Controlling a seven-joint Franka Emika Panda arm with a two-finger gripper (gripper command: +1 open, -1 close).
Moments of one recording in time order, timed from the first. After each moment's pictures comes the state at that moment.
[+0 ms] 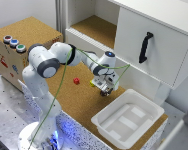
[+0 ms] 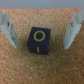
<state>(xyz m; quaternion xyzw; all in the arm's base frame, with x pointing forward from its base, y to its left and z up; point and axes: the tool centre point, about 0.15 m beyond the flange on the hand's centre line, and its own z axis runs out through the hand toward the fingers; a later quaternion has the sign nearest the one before) 0.425 -0.138 0.213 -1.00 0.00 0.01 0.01</state>
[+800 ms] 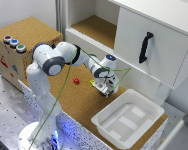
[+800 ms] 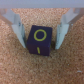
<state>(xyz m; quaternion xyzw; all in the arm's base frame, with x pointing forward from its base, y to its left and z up) 0.435 -0.138 0.204 -1.00 0.00 0.00 0.01</state>
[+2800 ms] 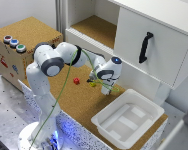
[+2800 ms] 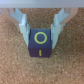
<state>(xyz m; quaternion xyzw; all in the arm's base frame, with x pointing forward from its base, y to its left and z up) 0.463 -0.178 0.233 -0.74 0.67 -0.03 0.10</state>
